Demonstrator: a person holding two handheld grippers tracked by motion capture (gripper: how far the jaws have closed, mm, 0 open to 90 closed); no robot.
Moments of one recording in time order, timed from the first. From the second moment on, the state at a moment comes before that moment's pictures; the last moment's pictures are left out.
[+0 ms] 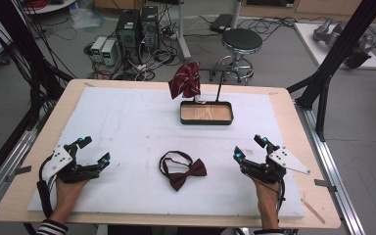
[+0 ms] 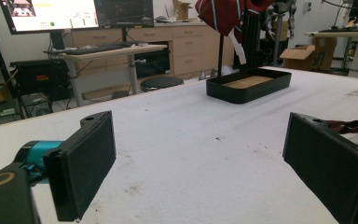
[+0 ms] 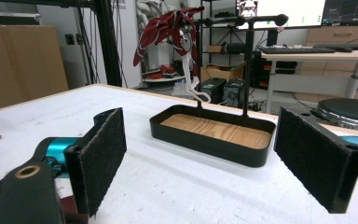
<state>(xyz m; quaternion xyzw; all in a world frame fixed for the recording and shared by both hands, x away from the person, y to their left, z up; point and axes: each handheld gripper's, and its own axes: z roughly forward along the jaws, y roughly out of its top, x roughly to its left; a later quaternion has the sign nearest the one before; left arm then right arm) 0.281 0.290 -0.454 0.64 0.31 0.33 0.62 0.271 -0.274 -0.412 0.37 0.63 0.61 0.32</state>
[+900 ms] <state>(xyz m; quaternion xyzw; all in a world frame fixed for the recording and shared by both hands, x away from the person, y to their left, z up) 0.281 0.291 -0.453 0.64 0.31 0.33 0.62 0.272 -0.273 -0.415 0.37 0.64 0.60 0.32</state>
